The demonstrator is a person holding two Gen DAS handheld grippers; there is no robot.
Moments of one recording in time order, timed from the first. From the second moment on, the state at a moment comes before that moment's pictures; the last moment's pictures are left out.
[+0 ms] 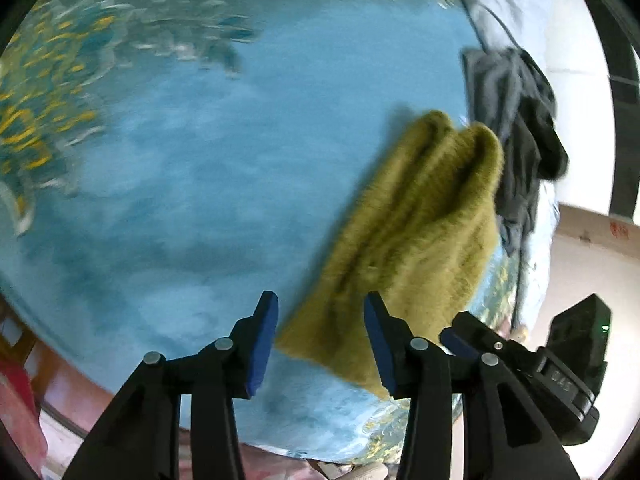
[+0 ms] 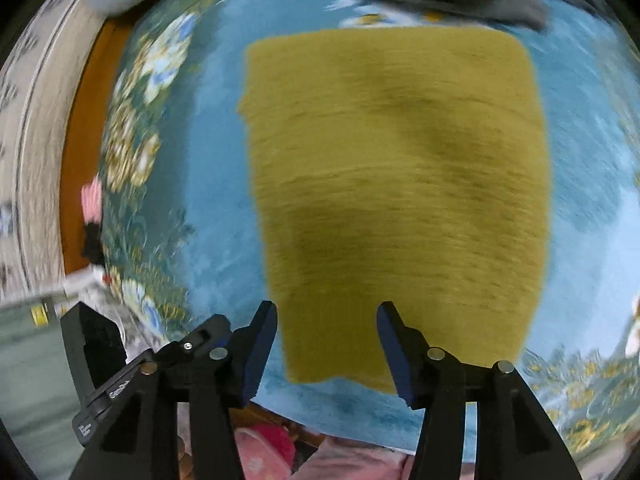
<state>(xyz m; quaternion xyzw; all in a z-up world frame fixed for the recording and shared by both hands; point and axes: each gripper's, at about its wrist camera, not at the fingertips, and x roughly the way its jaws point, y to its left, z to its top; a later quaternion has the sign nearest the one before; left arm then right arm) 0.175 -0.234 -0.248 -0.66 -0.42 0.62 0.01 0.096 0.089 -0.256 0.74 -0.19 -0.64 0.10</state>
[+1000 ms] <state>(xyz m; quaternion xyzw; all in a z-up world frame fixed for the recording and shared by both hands) 0.173 -0.156 -0.268 -0.68 -0.29 0.67 0.06 0.129 0.200 -0.273 0.72 -0.29 -0.63 0.03</state>
